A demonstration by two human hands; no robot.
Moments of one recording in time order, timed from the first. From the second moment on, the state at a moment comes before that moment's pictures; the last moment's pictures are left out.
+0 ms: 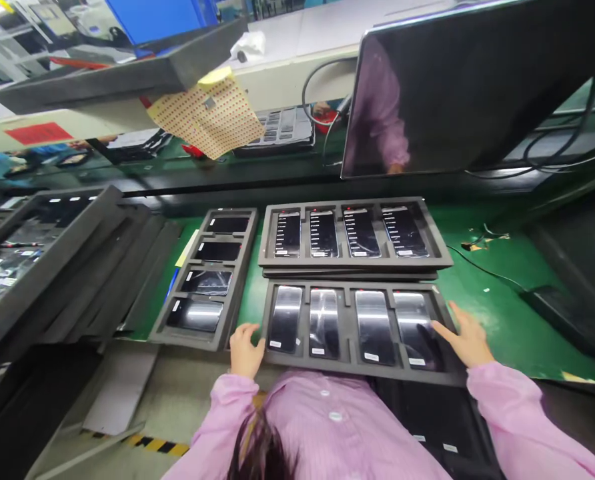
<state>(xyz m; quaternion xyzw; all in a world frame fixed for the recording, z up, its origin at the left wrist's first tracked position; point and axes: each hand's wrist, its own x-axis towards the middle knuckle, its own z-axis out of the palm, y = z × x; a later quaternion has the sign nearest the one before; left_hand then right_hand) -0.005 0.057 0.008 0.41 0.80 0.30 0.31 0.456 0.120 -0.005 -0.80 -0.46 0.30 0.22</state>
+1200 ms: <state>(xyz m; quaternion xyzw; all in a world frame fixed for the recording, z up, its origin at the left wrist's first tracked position) 0.151 0.131 0.005 0.62 0.76 -0.07 0.17 0.286 0.103 -0.009 -0.86 -0.50 0.09 -0.01</state>
